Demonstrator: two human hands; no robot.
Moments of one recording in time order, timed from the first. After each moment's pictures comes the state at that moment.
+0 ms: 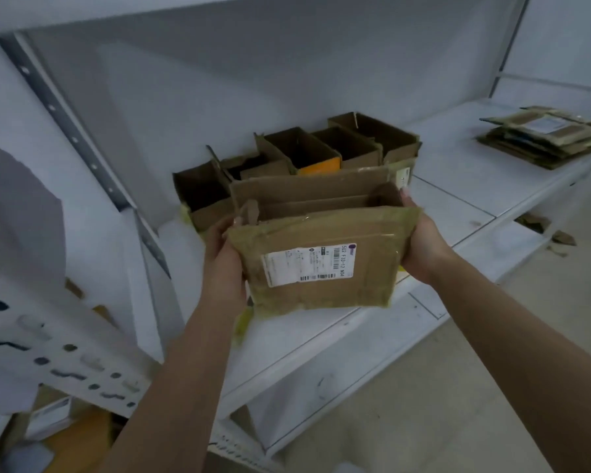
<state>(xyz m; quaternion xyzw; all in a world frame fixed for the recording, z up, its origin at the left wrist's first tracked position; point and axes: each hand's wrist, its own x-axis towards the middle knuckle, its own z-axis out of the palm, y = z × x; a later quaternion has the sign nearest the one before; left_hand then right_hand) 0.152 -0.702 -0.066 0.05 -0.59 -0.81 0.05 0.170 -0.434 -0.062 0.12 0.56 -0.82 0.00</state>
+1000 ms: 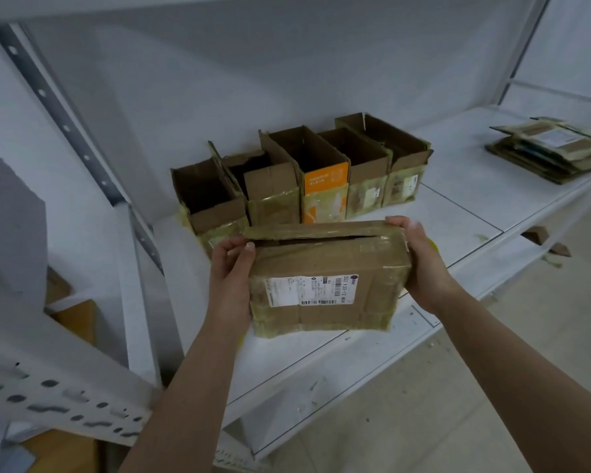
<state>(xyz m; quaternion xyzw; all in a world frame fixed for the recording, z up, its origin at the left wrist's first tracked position) 0.143 -0.704 -0.096 0.02 -0.58 -0.82 0.05 0.168 -0.431 -0.090 0.09 0.62 -0.78 -0.04</state>
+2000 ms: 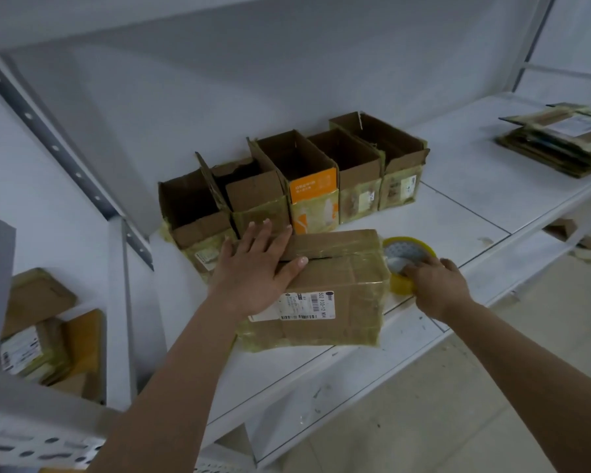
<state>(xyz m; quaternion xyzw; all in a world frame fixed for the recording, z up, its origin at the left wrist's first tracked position) 0.120 -0.658 -0.049 -0.18 -0.98 -0.02 -0.05 0.139 -0.350 -0.150 0.04 1.00 0.03 0.06</state>
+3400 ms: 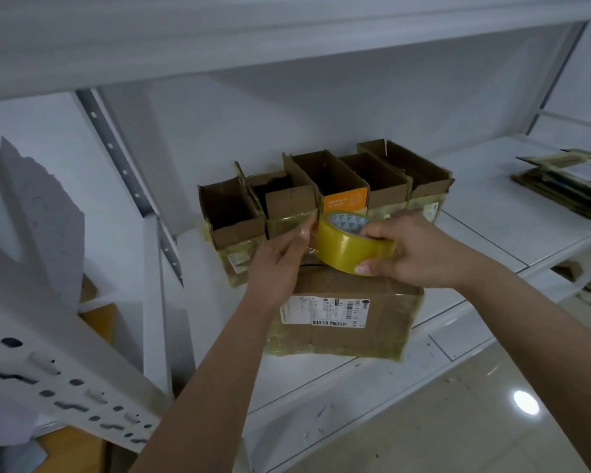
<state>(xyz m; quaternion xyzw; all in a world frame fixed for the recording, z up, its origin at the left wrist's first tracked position) 0.137 -0.671 -0.039 -0.13 -0.81 -0.58 0.05 0.163 -0.462 0.032 -0.22 0.95 -0.22 -0.01</state>
